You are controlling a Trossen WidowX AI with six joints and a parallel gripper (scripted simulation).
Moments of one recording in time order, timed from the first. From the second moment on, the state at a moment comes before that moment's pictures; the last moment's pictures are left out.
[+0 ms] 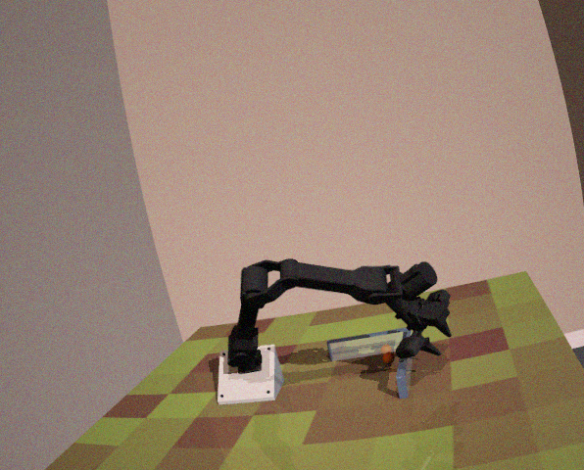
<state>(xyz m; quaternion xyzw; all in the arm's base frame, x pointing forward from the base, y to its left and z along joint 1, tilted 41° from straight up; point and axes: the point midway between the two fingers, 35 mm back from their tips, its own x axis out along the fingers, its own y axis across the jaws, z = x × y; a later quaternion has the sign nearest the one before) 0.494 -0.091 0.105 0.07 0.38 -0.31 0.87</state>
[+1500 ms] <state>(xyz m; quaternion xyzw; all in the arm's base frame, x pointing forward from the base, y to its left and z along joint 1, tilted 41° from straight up) 0.369 0.007 -0.033 -0.20 0.65 -0.28 0.68</state>
